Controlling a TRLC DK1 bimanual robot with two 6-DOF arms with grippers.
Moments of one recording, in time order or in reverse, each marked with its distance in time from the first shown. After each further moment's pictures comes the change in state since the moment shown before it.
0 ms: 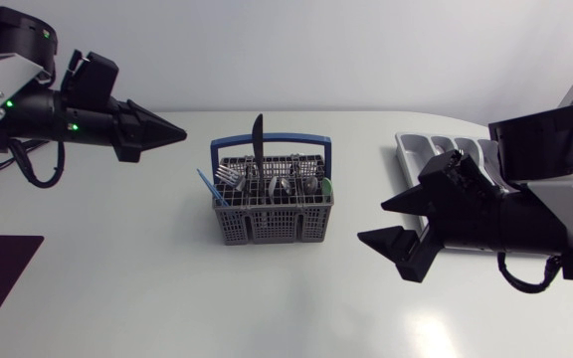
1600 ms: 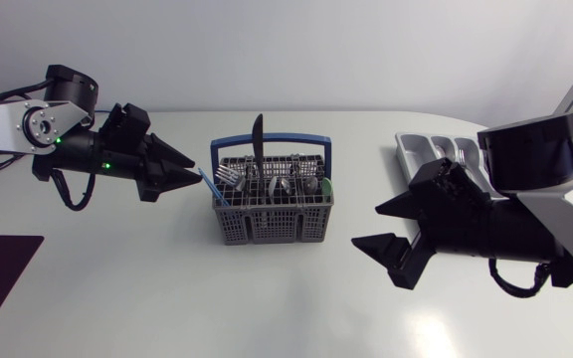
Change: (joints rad) left arm 0.003 0.174 -0.079 0.076 0.010 0.221; right arm 0.040 0.005 -0.031 0.047 0.029 0.007
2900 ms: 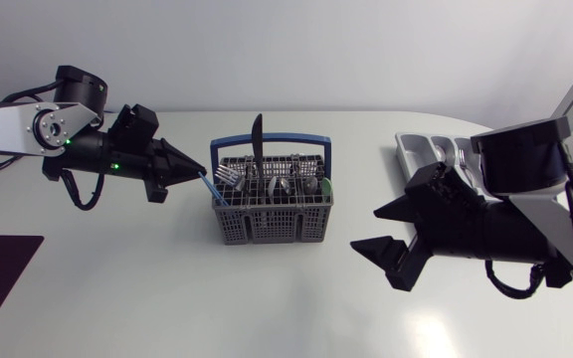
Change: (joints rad) left arm -0.029 0.014 0.000 0.037 0.003 -0.005; right arm 0.000 0.019 -0.008 0.007 0.000 0.000
